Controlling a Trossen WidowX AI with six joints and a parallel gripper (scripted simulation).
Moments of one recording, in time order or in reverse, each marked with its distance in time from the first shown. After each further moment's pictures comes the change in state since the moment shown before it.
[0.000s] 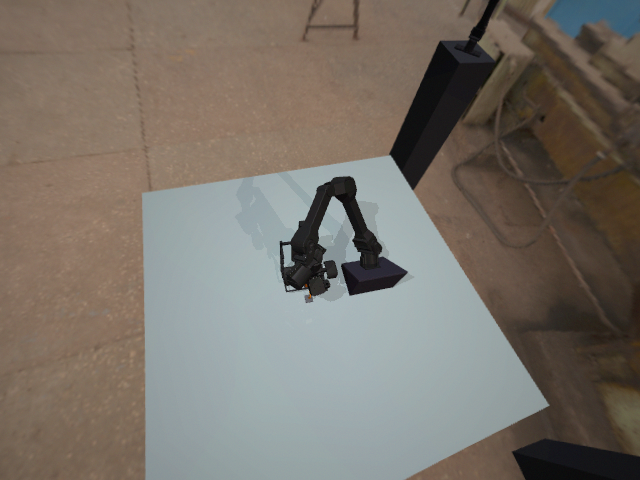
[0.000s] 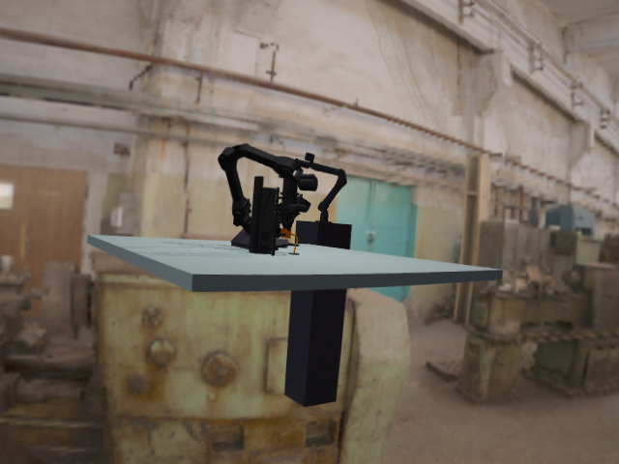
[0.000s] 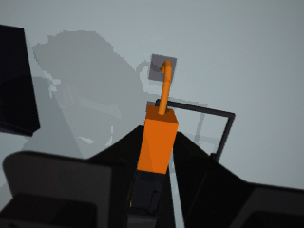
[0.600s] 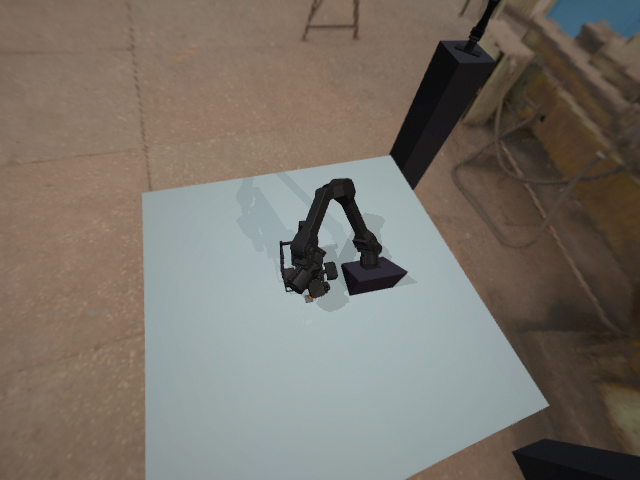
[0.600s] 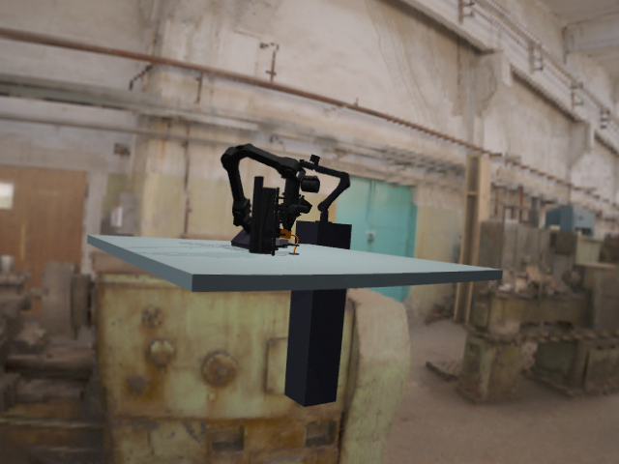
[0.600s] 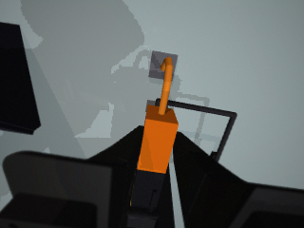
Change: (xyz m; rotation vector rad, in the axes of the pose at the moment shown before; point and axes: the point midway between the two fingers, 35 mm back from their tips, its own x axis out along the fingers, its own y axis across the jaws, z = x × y) arm 0.003 -0.001 0.003 0.003 0.048 0.004
